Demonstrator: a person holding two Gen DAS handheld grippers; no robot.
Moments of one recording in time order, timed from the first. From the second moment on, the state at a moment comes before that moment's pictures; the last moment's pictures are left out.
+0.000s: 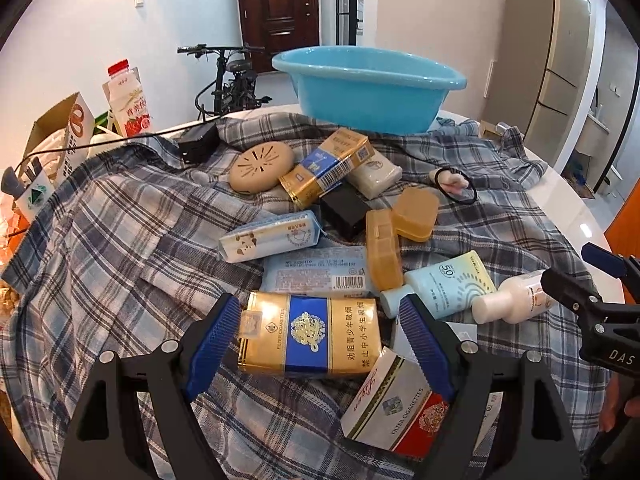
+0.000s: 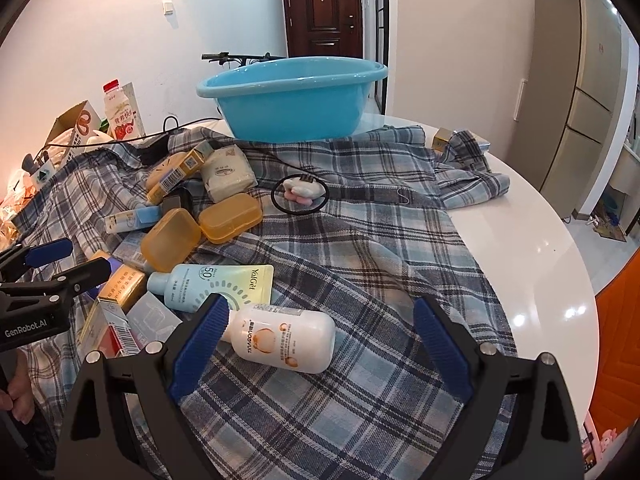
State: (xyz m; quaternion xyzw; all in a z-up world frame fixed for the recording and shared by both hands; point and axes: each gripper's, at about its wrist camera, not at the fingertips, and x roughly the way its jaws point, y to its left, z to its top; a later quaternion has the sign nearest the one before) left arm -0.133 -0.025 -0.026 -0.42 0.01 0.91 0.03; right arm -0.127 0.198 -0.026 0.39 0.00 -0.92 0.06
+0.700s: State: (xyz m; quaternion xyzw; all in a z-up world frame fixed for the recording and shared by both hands) left arm -0.100 -0.020 -0.014 -0.37 0.01 0.93 0.04; right arm -0.089 0.200 -0.018 0.32 -0.02 -0.94 0.07
